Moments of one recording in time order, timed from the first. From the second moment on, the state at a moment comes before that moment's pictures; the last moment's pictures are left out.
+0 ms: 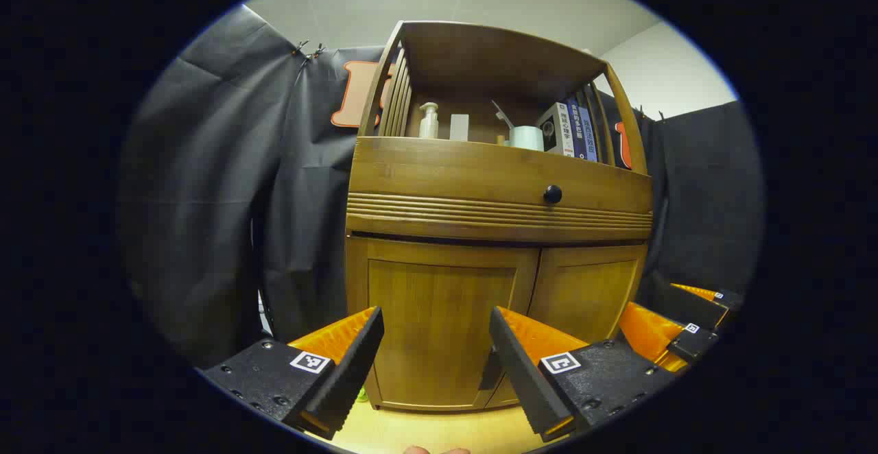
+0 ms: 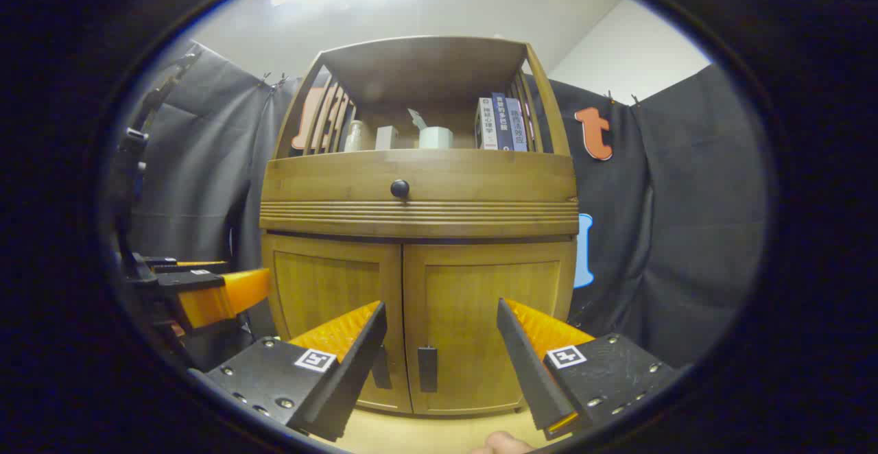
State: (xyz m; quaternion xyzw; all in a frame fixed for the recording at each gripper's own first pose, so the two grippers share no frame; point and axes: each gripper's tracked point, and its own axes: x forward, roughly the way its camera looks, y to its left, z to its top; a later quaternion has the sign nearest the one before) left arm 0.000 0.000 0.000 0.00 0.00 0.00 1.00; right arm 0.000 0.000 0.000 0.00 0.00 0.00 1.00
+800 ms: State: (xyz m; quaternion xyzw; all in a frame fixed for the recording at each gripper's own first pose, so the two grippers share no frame) left arm -0.014 0.054 0.017 0.01 -0.02 0.09 1.00; right arm 0.078 0.010 -0.108 0.01 0.11 0.03 0.99
